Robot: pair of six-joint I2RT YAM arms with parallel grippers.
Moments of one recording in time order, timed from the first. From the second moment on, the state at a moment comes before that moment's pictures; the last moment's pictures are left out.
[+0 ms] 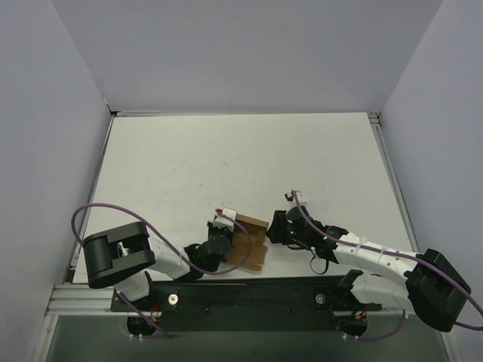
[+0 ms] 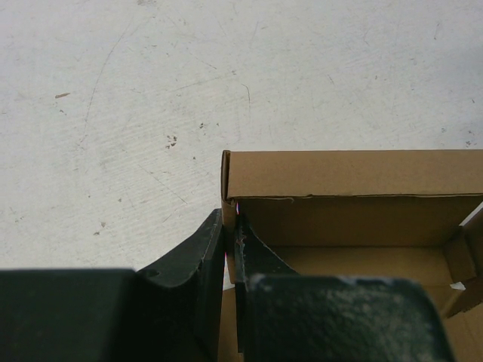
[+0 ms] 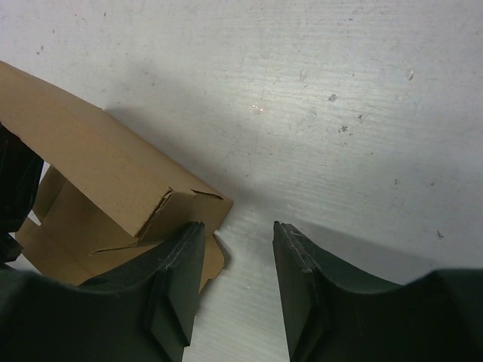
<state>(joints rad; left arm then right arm) -1.21 1.56 0.33 0.87 -0.88 -0.27 0.81 1.09 0.39 -0.04 0.13 0.67</state>
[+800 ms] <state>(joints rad) -1.19 1.56 0.27 0.97 -0.80 -0.23 0.84 1.04 0.34 0.02 0.01 0.47</state>
